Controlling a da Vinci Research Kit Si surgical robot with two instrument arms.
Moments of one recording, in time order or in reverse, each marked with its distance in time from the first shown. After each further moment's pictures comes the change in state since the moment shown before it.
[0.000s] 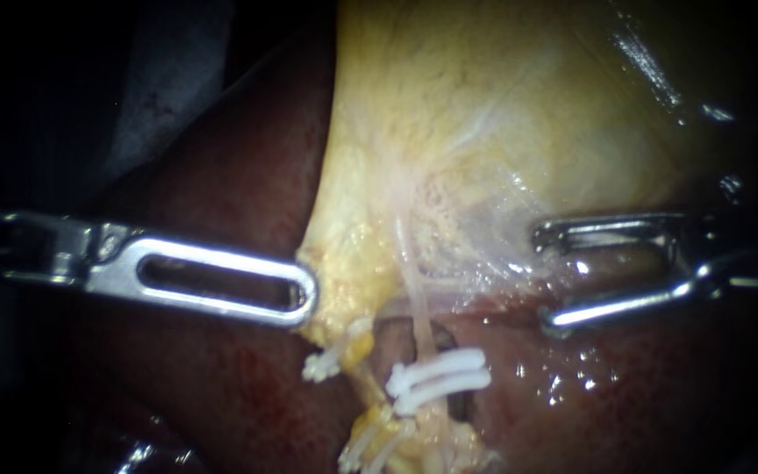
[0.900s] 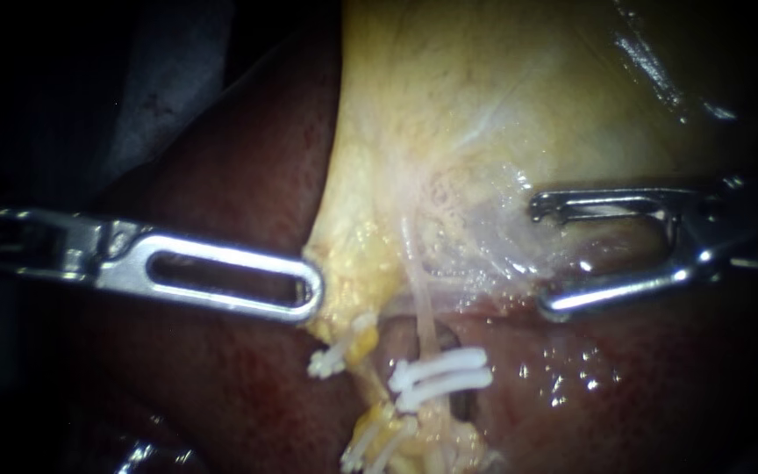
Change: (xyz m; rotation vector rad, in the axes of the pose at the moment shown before) right arm -0.002 -0.001 0.002 0.022 -0.010 -0.087; left arm 0.000 0.001 0.001 0.000 -0.001 0.003
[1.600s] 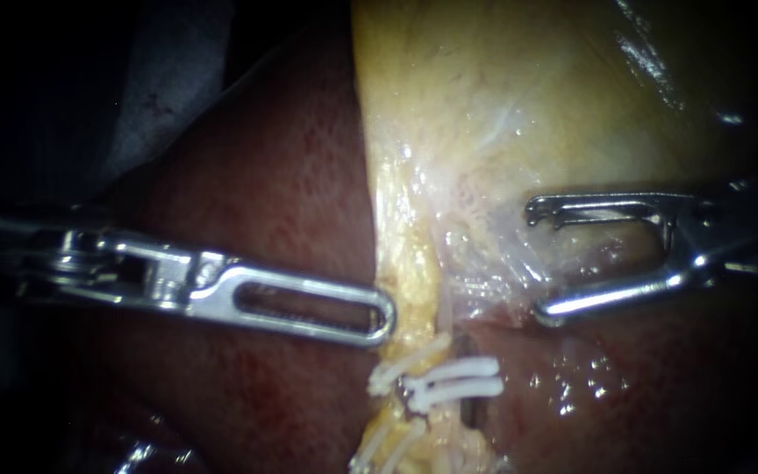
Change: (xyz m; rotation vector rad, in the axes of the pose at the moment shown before) right arm 0.000 0.000 0.000 0.001 -0.001 -0.006; left arm 0.003 0.003 0.008 0.010 0.036 0.030
